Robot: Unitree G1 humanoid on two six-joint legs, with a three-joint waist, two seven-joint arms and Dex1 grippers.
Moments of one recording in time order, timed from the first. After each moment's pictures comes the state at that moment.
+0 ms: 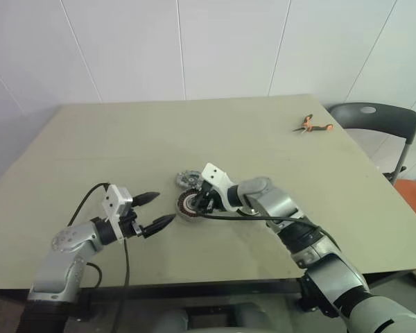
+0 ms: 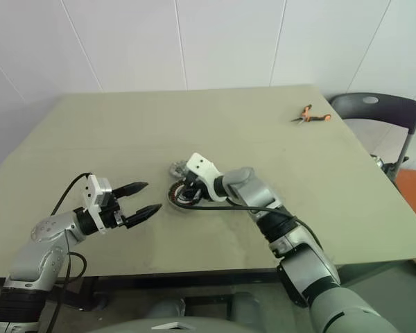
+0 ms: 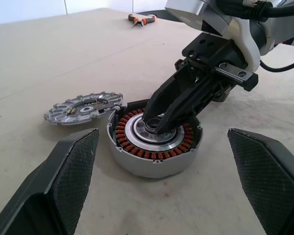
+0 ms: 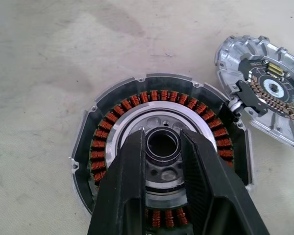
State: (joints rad) left arm 0.00 0.54 0.09 -0.13 -0.48 0.23 -0.95; right arm -0.70 -0.24 0.43 0.28 0.09 0.67 0.84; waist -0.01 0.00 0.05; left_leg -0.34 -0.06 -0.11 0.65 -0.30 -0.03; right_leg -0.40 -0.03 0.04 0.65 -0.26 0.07
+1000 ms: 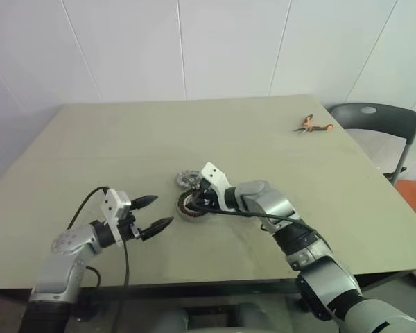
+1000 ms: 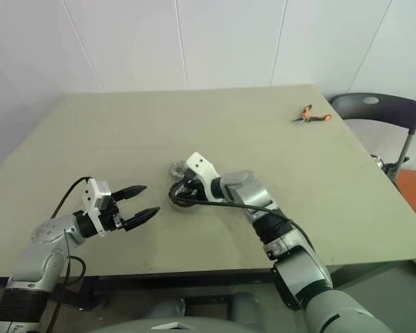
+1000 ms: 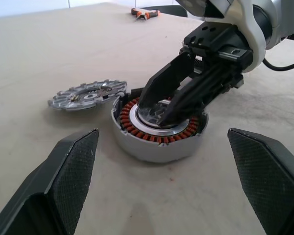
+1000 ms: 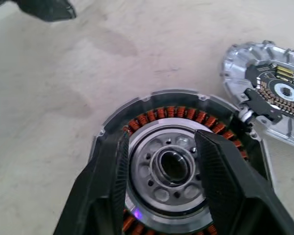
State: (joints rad) left arm 0.00 0.53 0.09 -0.06 -0.46 0.18 -0.98; right arm -0.68 -0.18 0.35 0.31 0.13 0.71 0.81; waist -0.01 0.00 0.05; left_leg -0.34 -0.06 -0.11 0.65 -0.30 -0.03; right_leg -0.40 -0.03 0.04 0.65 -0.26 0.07
